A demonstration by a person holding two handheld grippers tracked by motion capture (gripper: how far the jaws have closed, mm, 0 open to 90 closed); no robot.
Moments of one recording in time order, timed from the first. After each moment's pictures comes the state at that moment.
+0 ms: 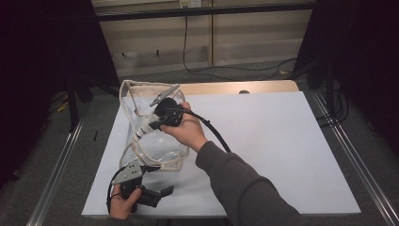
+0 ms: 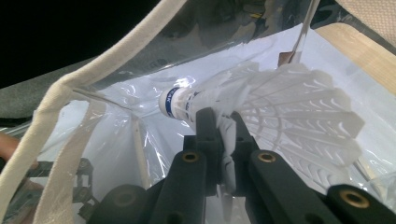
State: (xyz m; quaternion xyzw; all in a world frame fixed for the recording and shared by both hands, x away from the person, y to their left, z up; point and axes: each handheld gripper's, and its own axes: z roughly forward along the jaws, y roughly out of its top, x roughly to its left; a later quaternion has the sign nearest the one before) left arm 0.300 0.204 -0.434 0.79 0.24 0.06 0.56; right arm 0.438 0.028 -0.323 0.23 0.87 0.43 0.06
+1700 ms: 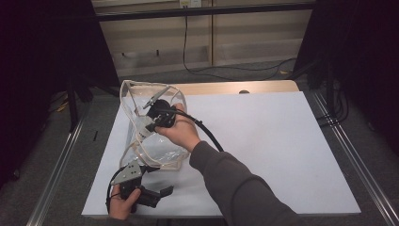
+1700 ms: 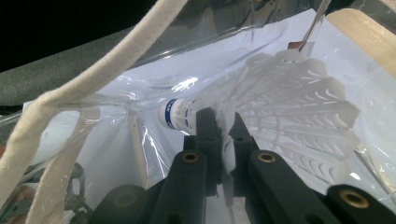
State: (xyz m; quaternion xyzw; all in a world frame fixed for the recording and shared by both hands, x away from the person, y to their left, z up) left arm 0.298 0.205 -0.434 0.79 0.24 0.05 0.56; right arm 0.441 0.046 -0.329 0.23 0.88 0.40 0.06
